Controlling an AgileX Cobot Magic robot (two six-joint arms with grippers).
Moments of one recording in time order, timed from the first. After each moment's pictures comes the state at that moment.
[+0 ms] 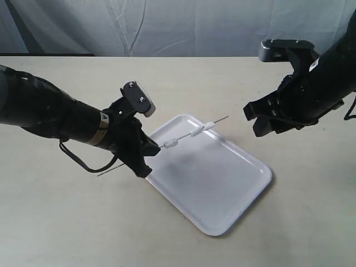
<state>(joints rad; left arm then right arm) -0.45 1.86 -0.88 1.75 -0.43 -1.30 0.29 1.54 -0.99 0.33 0.78 -0.23</state>
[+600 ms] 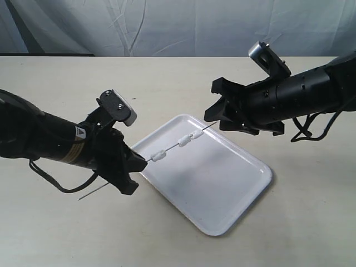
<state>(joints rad) -0.45 1.68 -0.69 1.75 -0.44 -1.43 0.29 1.68 -0.86 1.33 0.61 -0.73</state>
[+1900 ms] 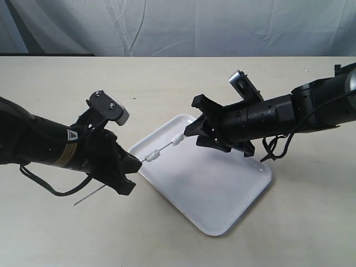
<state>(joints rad) -0.45 1.62 -0.65 1.75 -0.42 -1.51 0.36 1.90 -0.86 1.74 0.62 -0.97</state>
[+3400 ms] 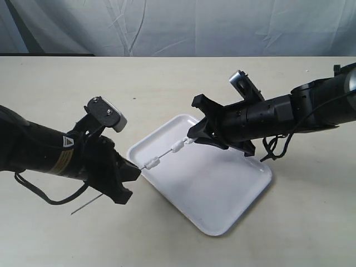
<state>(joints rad) -0.45 1.60 -0.61 1.75 -0.44 -1.51 0.37 1.90 -0.86 1.75 0.59 -0.98</state>
